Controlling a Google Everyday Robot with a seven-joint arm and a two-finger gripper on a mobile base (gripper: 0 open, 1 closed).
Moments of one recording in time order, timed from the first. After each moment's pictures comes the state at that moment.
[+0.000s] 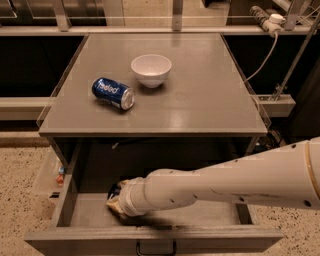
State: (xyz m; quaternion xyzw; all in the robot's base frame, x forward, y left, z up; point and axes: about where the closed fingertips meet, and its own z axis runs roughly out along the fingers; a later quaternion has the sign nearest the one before) arm 0.448 0.135 0.602 -0.51 0.77 0.21 0.31
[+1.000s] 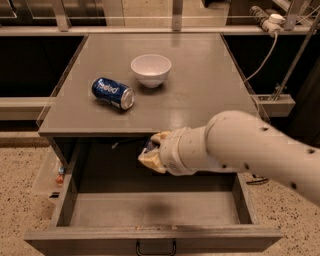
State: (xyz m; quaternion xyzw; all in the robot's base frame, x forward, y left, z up) arm 0.470 0.026 0.790 -0.50 0.76 0.15 0.39
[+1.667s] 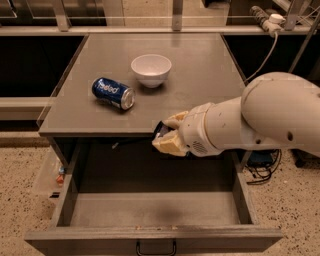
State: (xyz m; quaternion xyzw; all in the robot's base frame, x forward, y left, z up) arm 0.472 -0.018 0.854 -0.51 0.75 0.15 0.39
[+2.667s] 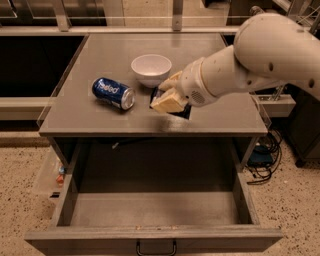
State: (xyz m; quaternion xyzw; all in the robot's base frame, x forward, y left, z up) arm 0.560 -0.017 0.895 -0.56 0.71 0.15 0.40
